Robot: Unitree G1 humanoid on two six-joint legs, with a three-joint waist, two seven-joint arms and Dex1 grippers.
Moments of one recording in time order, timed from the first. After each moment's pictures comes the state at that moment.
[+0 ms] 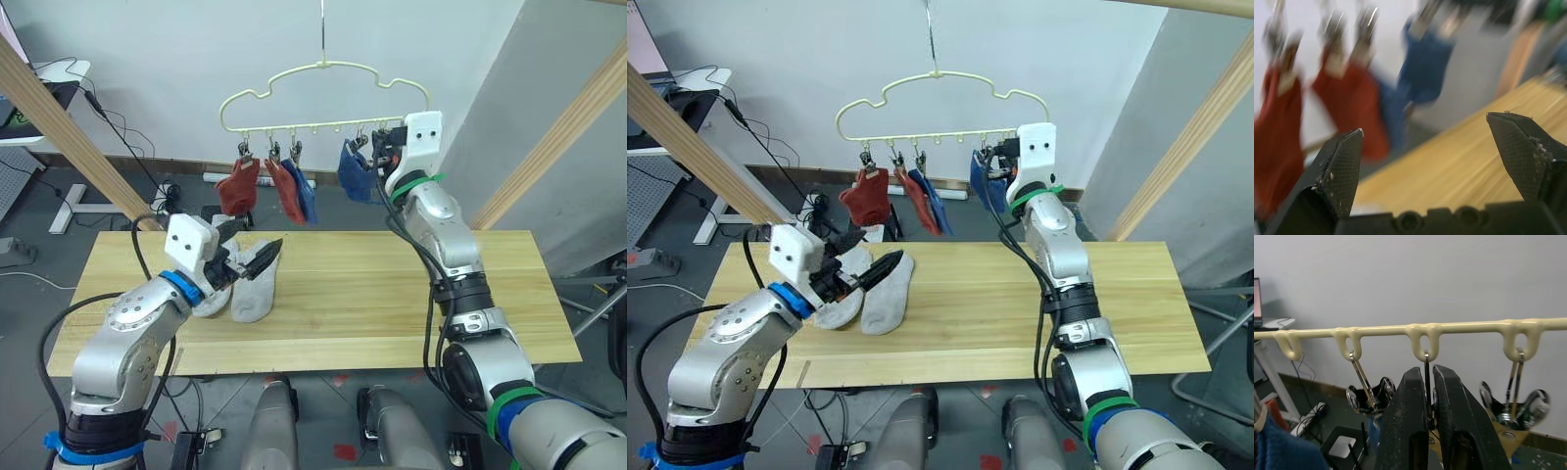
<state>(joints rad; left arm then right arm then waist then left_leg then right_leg) -0.15 0.56 0.14 -0.29 -0.49 0.52 -0.48 -0.88 -0.07 -0.05 0.34 0.14 0.24 0.18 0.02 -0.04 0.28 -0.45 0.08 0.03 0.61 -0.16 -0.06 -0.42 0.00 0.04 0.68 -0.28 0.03</state>
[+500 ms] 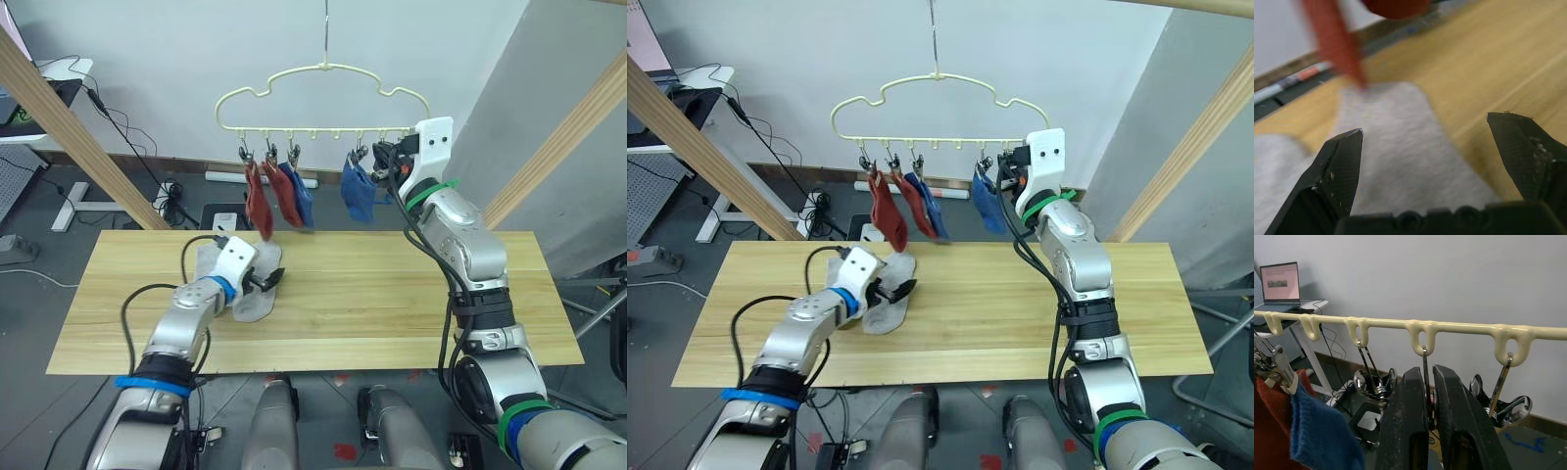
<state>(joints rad) -0.45 0.44 -0.09 0.46 -0.14 0.24 -0.56 -0.79 -0.11 -0.06 0.12 0.20 0.45 0.24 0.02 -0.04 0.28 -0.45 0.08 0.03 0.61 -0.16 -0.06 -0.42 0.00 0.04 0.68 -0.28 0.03</state>
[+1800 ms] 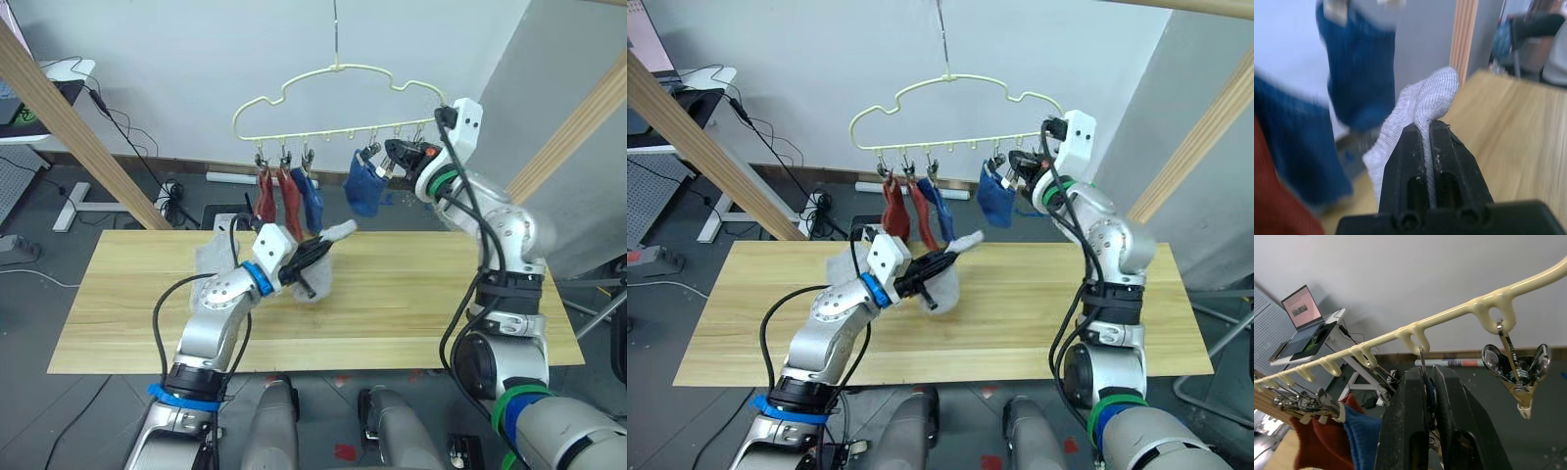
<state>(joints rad) -0.38 0.25 -0.08 0.00 -0.27 0.14 -0.73 -0.93 -0.11 -0.36 0.04 0.56 1.02 0.11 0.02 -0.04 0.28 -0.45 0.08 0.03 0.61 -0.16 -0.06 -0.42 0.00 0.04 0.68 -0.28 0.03</state>
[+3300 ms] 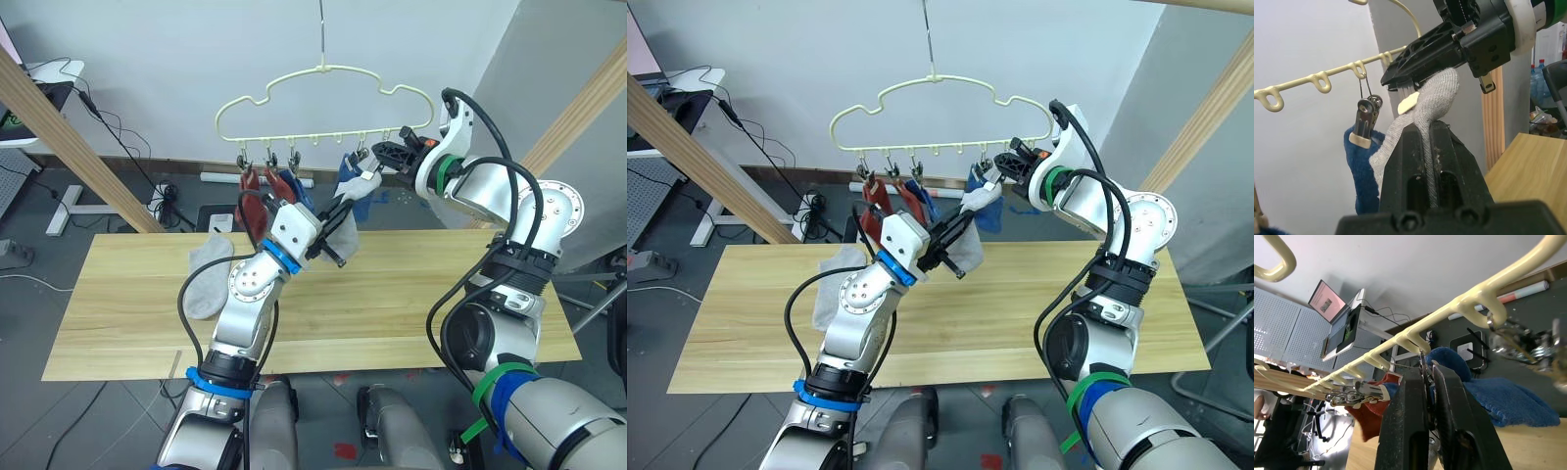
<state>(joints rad) -0.45 0.14 -0.11 0.05 -0.16 -0.12 -0.56 -1.07 -0.02 -0.63 0.08 0.88 1.36 -0.25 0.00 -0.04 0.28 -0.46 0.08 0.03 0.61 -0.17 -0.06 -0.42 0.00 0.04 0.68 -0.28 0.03</state>
